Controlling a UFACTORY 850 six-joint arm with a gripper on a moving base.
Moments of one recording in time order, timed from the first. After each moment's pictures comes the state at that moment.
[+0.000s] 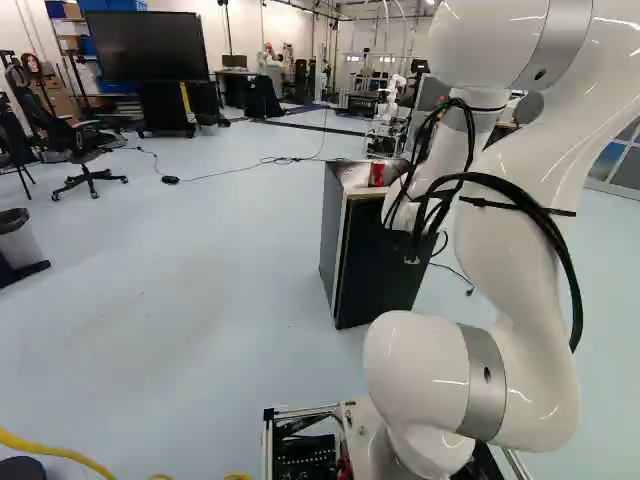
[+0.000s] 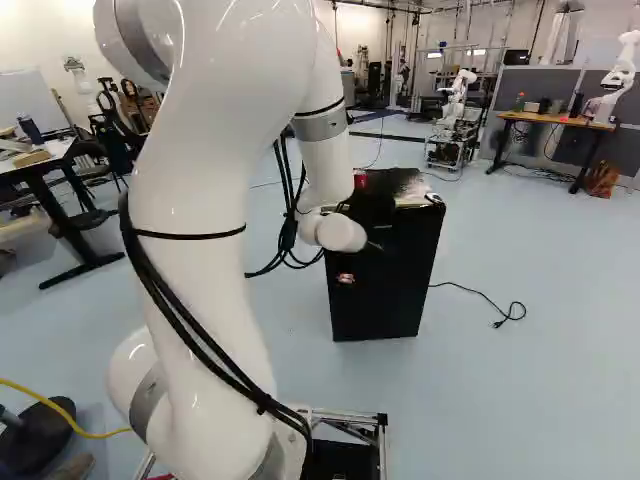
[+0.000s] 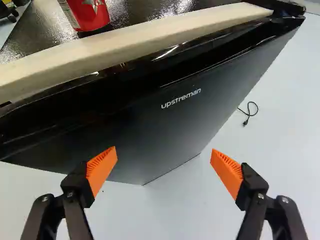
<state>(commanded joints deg) -23.2 -22.5 -37.1 -8.1 36.6 6.0</state>
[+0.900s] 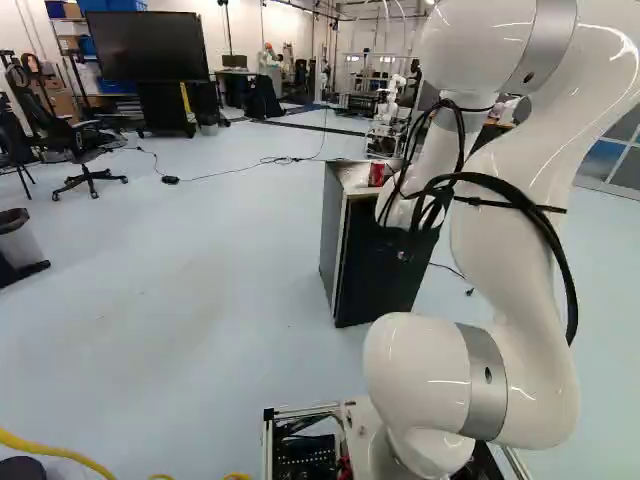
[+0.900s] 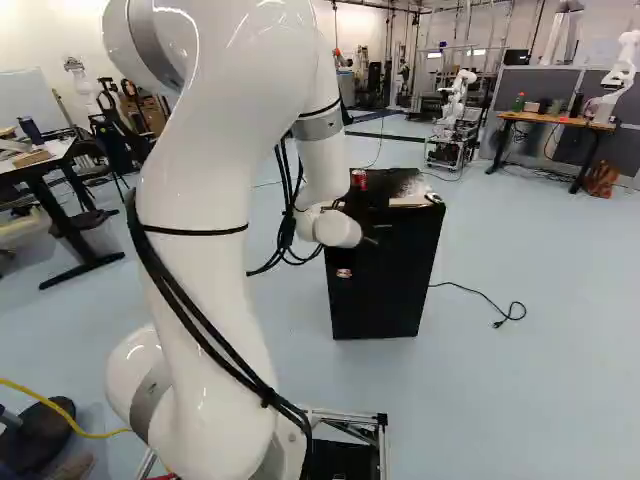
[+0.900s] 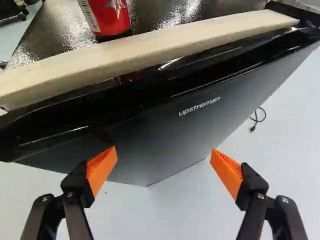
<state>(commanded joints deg) -20.8 -24.4 -39.6 -8.1 36.6 6.0</state>
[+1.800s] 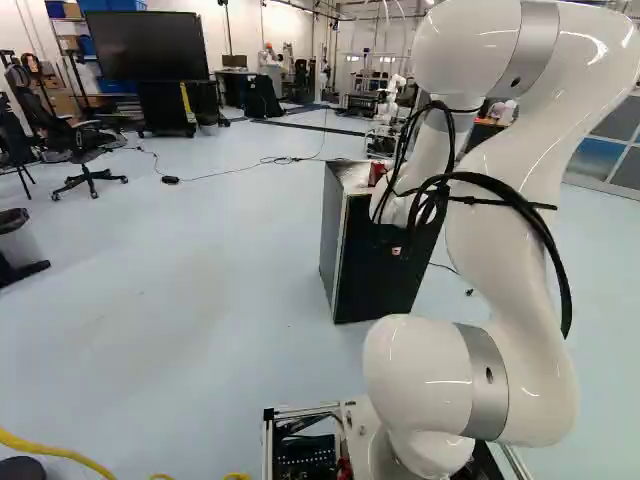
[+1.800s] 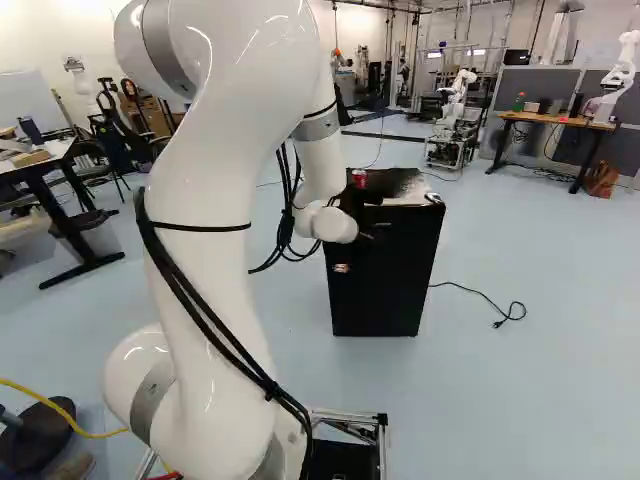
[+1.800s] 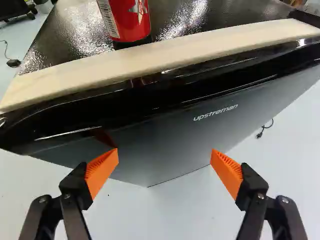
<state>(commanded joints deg) -18.7 -26.4 -42.3 -8.1 36.6 6.0</state>
